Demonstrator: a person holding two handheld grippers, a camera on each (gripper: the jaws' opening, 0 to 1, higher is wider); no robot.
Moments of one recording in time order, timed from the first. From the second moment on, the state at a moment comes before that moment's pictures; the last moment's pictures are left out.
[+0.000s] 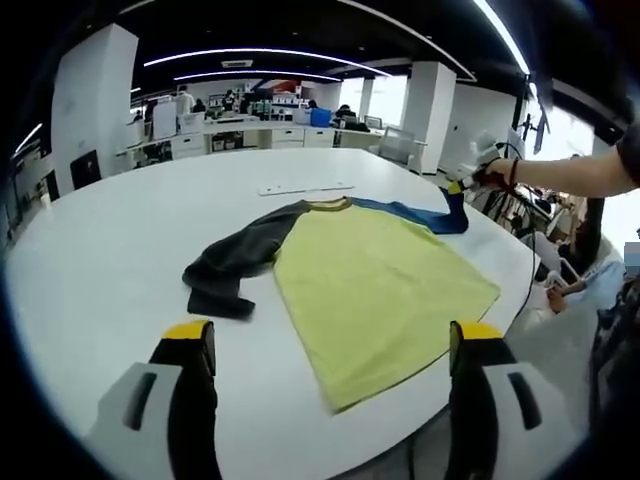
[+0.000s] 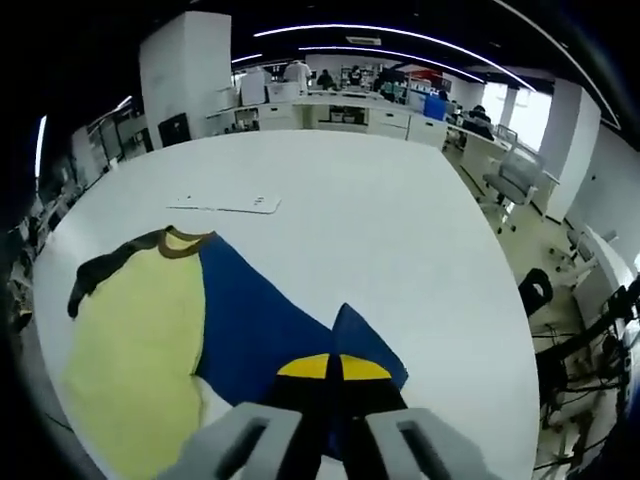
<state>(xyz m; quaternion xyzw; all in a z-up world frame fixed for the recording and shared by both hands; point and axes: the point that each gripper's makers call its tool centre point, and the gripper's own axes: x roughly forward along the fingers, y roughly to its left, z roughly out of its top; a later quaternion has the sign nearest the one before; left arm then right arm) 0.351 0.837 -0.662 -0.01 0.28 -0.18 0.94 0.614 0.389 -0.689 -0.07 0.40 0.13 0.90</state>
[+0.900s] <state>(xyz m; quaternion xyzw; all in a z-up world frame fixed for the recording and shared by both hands) 0.349 0.834 -0.666 0.00 0.28 -0.21 0.94 0.619 0.486 -0.686 -0.11 0.41 0.19 0.89</state>
